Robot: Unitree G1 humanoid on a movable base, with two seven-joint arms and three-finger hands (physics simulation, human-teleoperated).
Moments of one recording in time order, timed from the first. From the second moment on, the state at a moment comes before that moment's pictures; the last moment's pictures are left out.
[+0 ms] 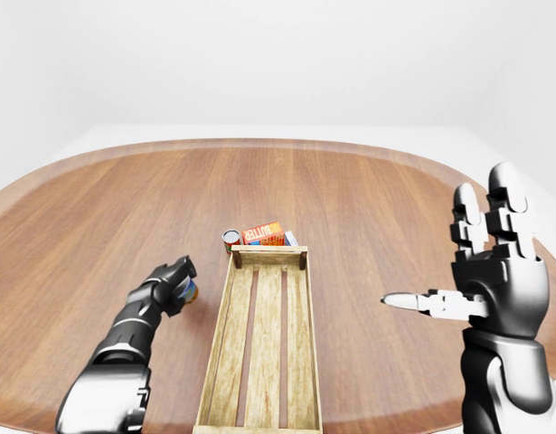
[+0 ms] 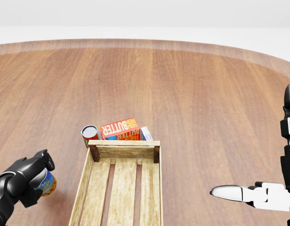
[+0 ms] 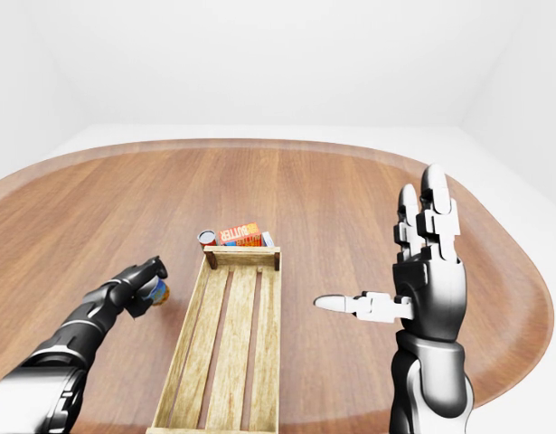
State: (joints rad) left arm -0.65 0.42 -0.03 1.23 0.95 -0.09 -0.18; right arm 0.17 0.01 -0.26 -0.78 0.09 0.09 0.14
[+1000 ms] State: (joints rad) left arm -0.50 0.22 0.01 -0.19 1.05 0.09 -0.70; right arm 0.17 0.01 -0.26 -0.80 0.09 0.09 0.13
